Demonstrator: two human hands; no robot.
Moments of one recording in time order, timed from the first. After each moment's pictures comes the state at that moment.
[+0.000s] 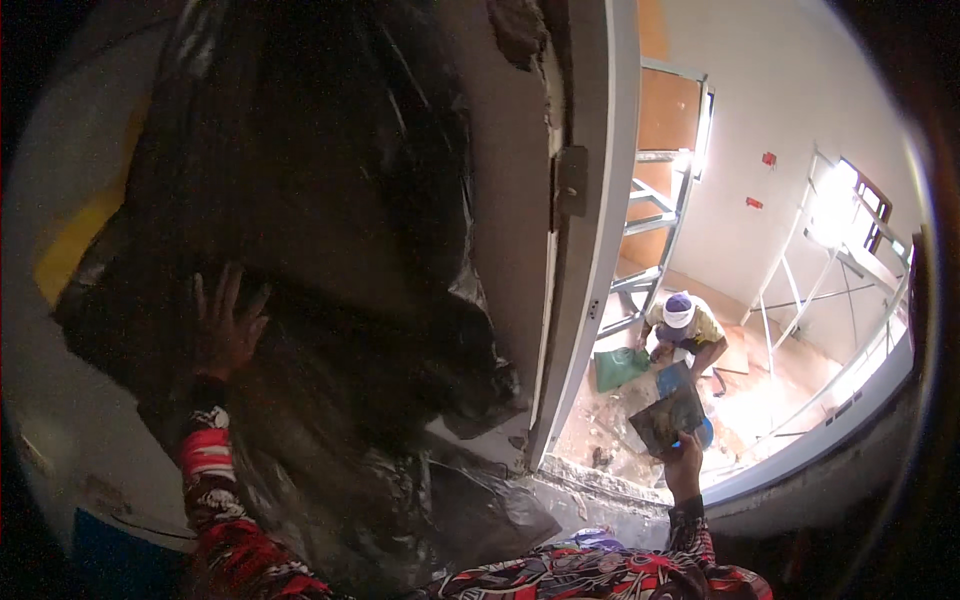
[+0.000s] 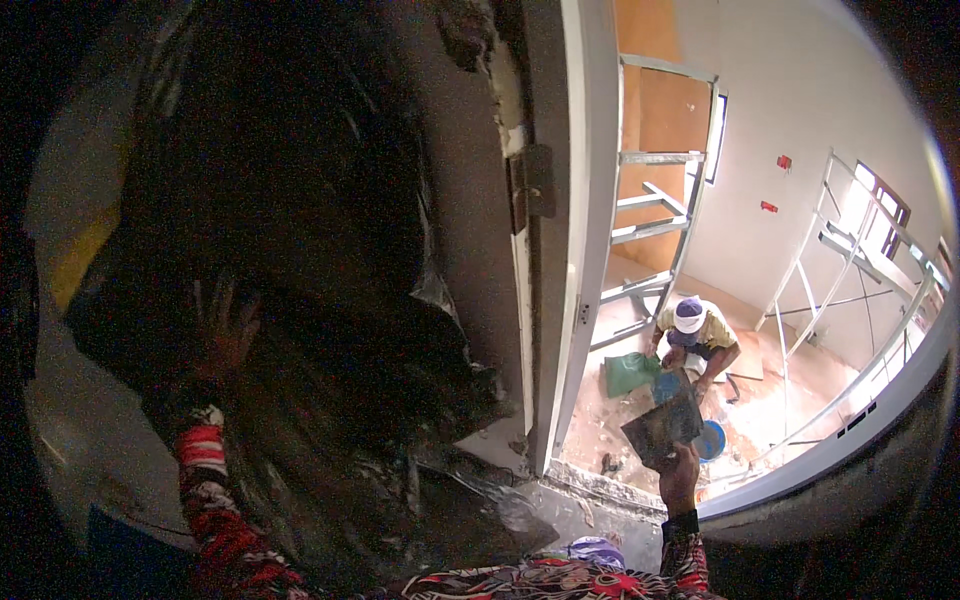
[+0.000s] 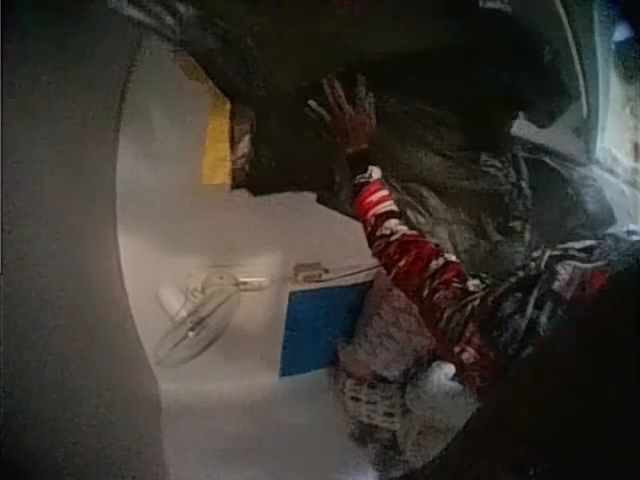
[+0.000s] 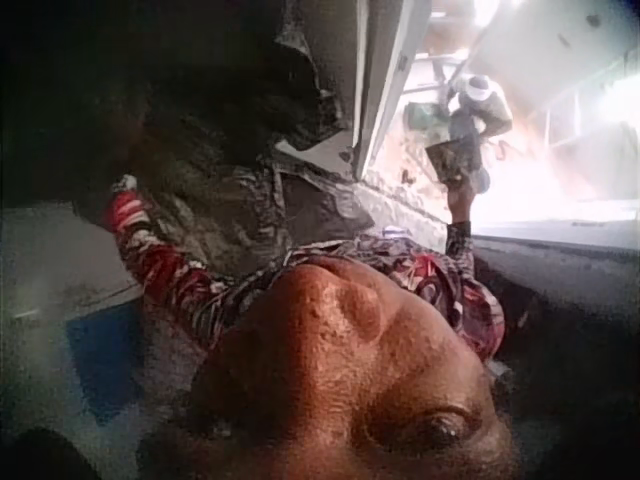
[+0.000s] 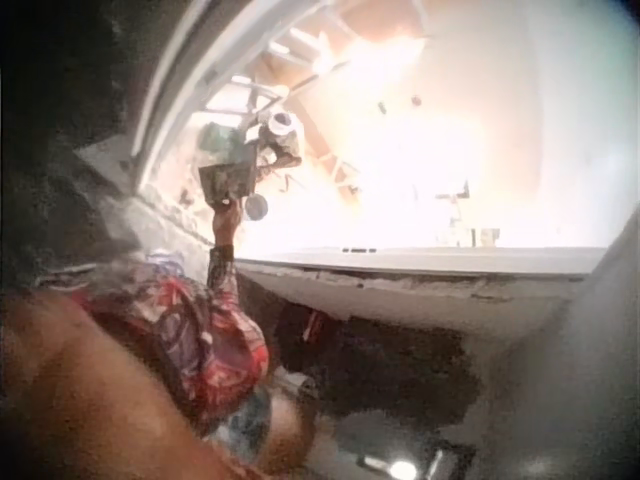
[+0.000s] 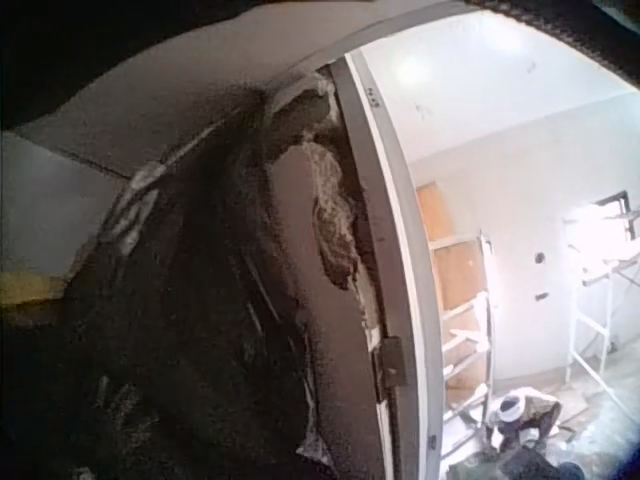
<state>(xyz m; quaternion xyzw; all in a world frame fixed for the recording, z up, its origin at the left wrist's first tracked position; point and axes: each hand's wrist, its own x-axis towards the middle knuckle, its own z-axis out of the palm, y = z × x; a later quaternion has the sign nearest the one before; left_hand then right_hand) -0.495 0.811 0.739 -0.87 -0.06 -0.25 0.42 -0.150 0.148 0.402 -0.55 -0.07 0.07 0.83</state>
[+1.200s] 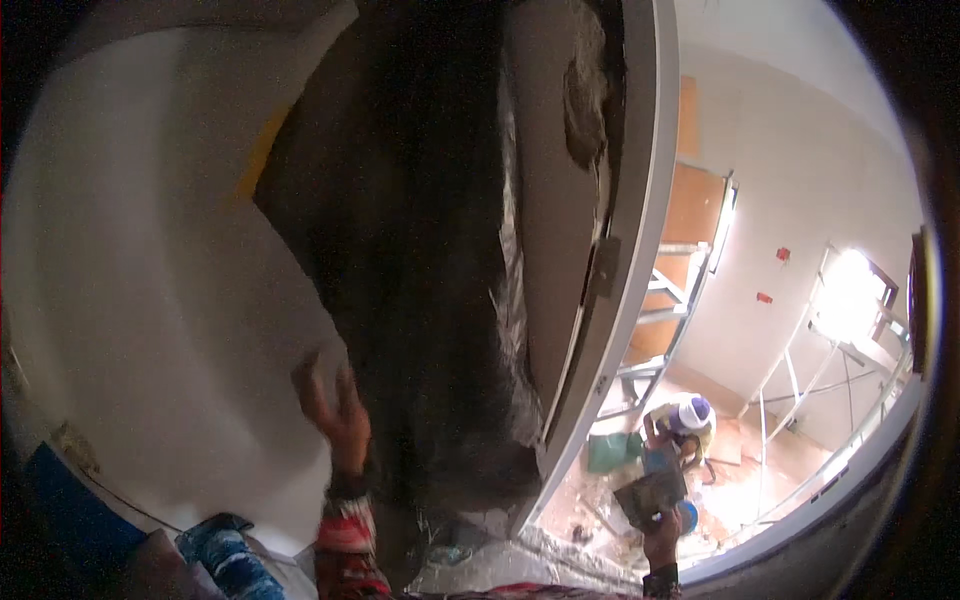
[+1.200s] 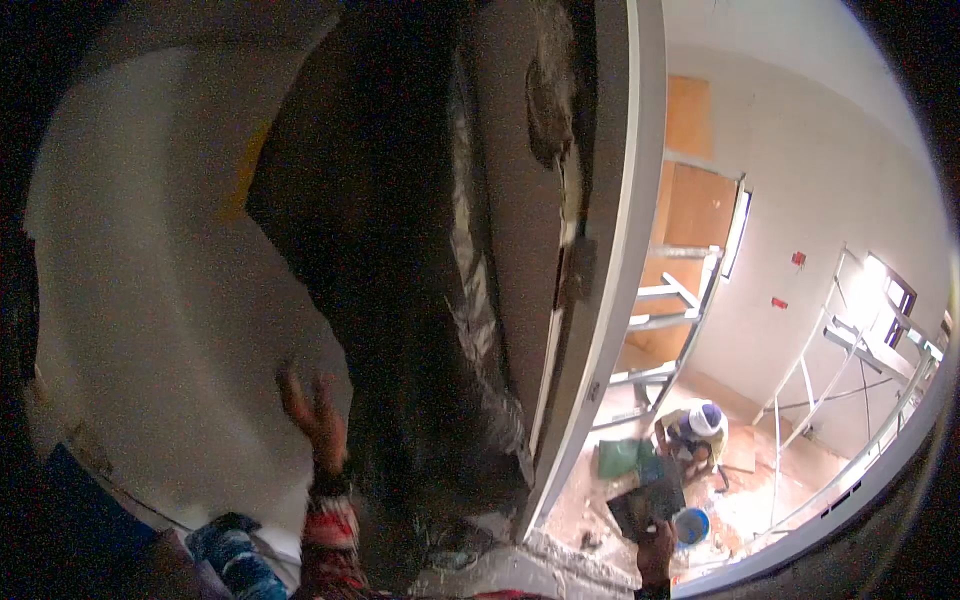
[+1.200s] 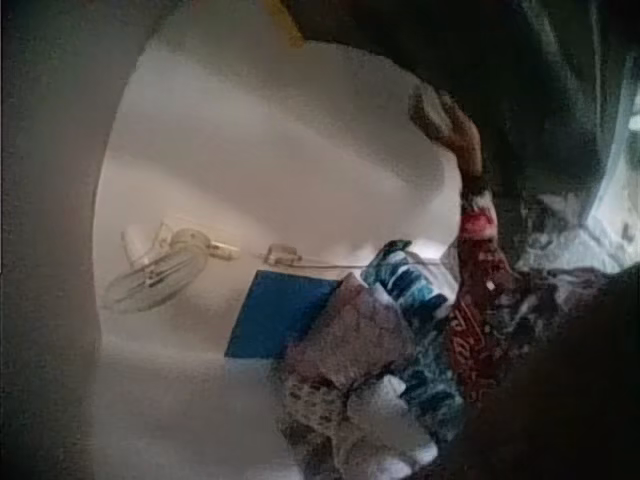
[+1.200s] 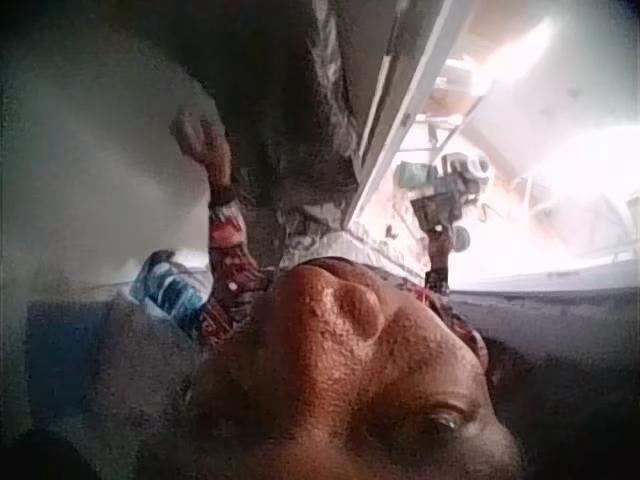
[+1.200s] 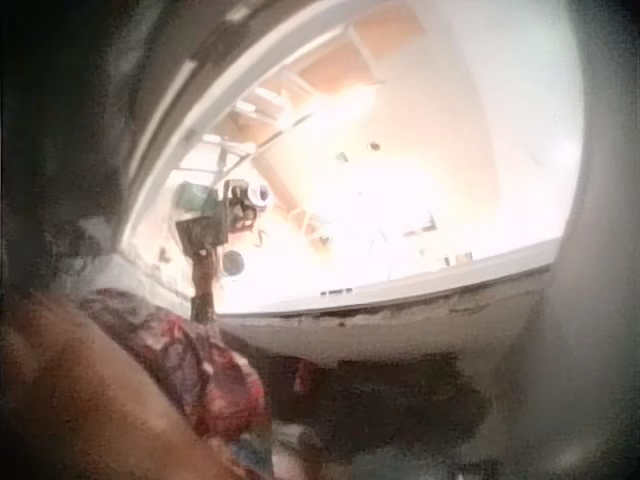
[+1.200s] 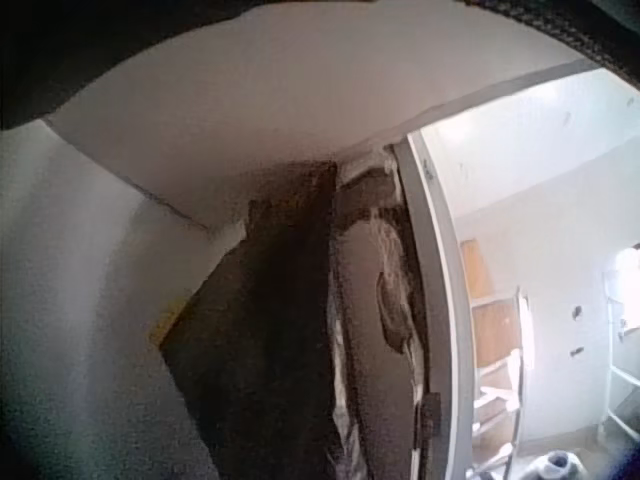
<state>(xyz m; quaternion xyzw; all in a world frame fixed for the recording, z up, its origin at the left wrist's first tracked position) -0.398 0.663 0.658 -0.65 -0.20 -0.73 -0.07 -0.140 0.157 0.400 -0.61 -0.11 0.05 0.78</state>
